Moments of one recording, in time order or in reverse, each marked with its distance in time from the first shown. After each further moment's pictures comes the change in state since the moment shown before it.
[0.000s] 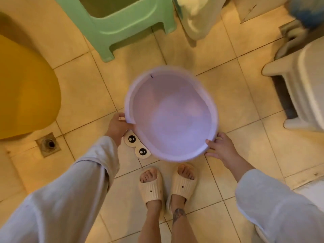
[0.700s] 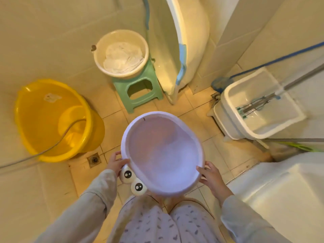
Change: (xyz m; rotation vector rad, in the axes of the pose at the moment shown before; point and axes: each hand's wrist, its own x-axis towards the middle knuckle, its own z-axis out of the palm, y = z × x) left_hand -0.459 0.054 -0.149 -0.124 0.000 0.070; right_hand -0.453 -0.013 -0.105 0.242 -0.077 -0.189
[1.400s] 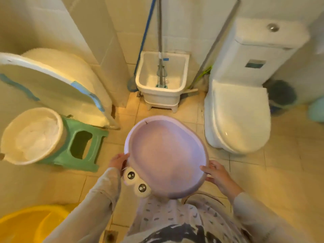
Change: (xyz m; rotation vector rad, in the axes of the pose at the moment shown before) left_hand -0.004 0.061 0.074 0.665 -0.457 0.268; right_hand -0.141 0.152 0.045 0.703 0.518 -0.046
